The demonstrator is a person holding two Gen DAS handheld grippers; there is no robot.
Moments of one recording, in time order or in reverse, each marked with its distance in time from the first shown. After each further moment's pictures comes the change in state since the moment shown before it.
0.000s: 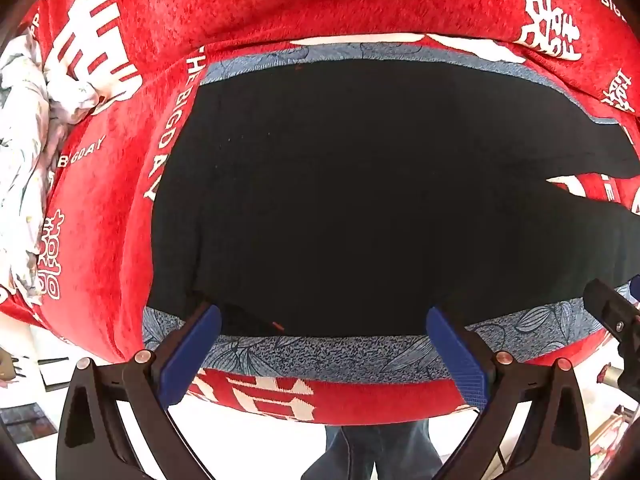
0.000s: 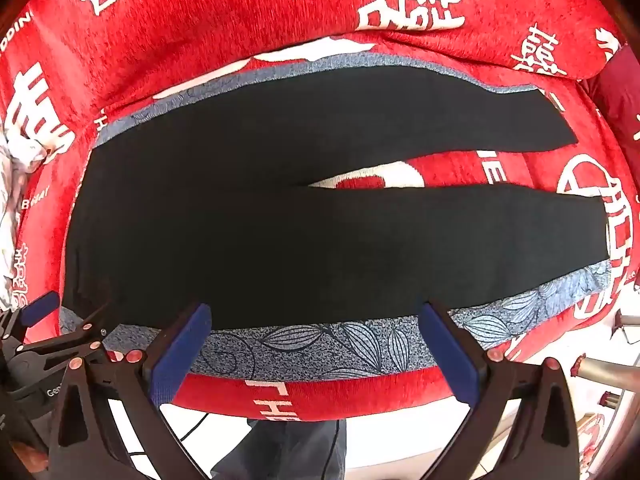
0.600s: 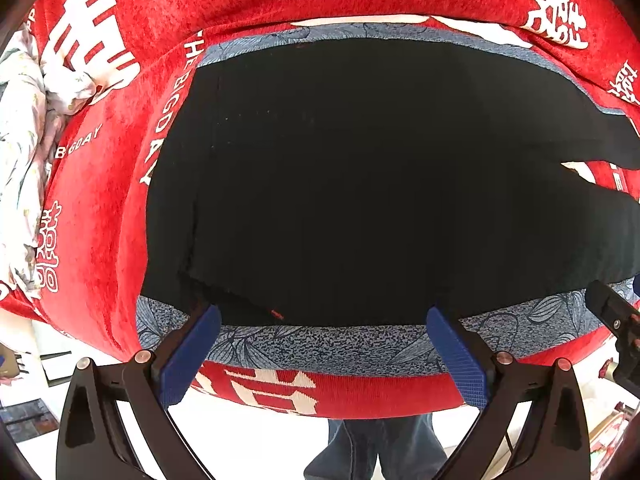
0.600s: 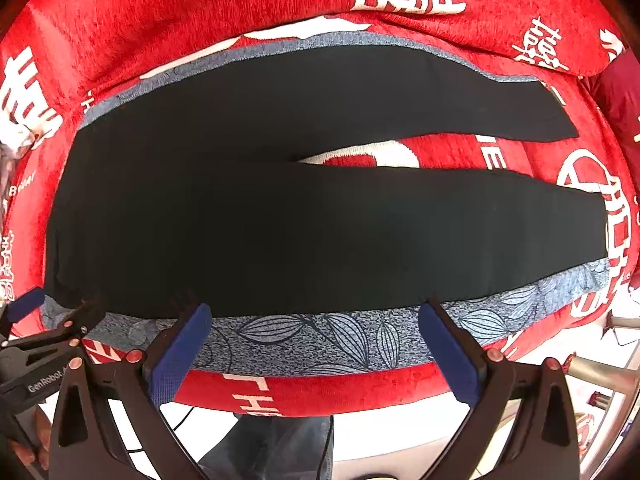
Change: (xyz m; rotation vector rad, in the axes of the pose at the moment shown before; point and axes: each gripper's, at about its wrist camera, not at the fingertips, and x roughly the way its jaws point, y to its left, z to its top) left arm 0.014 0.001 0.000 -0.002 0.031 0.014; right arm 0.022 -0.006 -0.010 -0.032 -0.013 -0.082
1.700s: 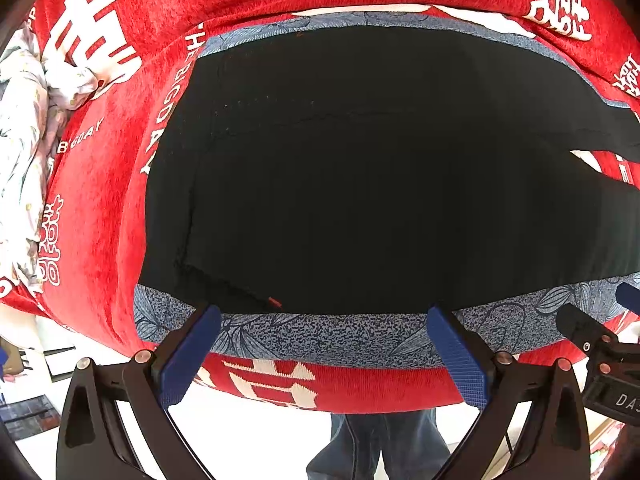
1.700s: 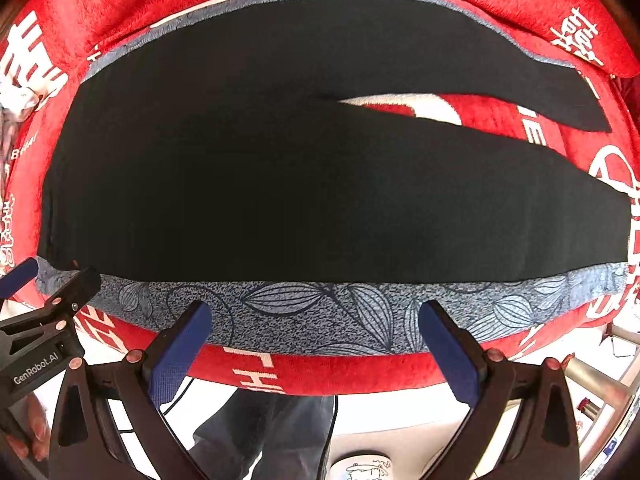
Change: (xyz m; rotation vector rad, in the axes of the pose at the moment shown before) left arm 0.008 -0.005 -0.007 -0.003 0.016 0.032; right arm 0.025 0.008 -0.007 -0.063 0.148 0.060
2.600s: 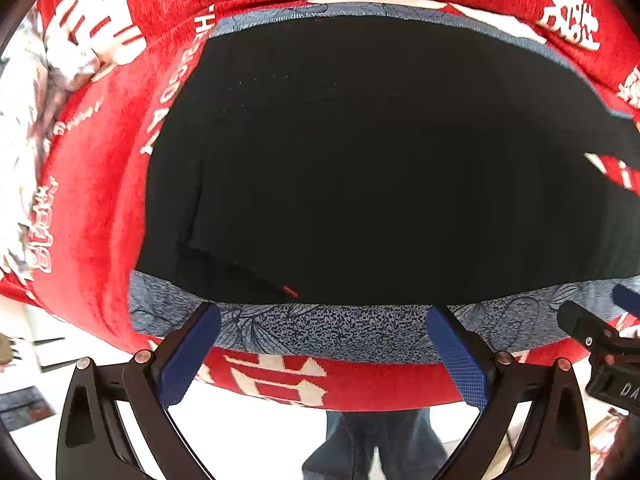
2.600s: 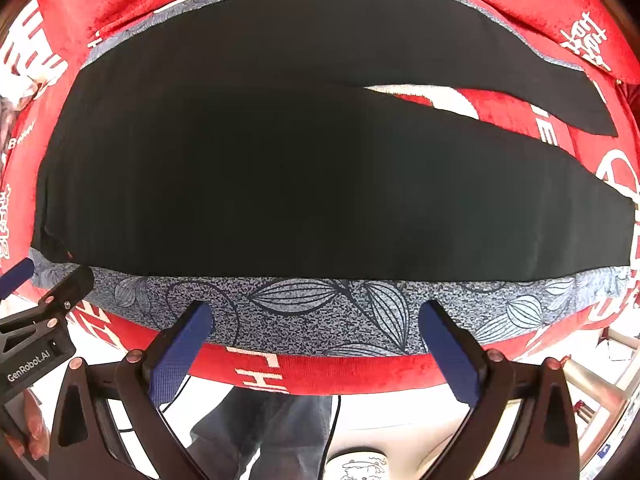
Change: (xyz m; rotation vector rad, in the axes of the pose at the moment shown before) left arm 0.014 0.025 -0.006 -0.051 -0.016 -0.059; right arm 0.017 0.011 -0.003 -0.009 0.042 0.001
